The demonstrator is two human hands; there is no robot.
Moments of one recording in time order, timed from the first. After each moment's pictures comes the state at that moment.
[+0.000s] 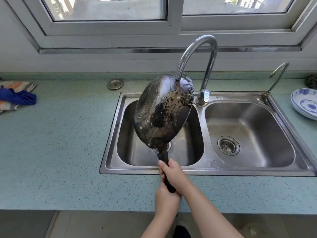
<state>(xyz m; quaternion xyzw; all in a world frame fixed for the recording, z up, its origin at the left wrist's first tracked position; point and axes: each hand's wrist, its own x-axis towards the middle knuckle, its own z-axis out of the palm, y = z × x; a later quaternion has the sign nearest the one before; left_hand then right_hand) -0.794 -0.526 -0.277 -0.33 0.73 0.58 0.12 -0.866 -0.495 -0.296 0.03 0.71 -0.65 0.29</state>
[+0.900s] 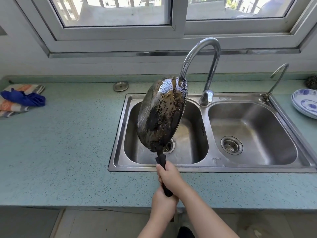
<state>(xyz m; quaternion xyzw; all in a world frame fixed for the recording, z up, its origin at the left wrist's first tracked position) -0.769 -0.557 -0.274 -0.33 0.73 0.59 0.15 -0.845 -0.523 -0.296 0.02 0.76 -0.58 0.28</state>
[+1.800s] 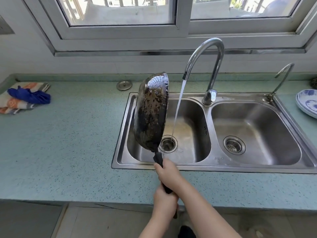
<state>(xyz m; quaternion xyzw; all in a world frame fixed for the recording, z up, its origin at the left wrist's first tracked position) -0.767 -0.558 -0.264 -0.33 0.69 0.64 0.09 -0.842 -0.534 -0.267 -0.03 0.83 -0.47 0.30</state>
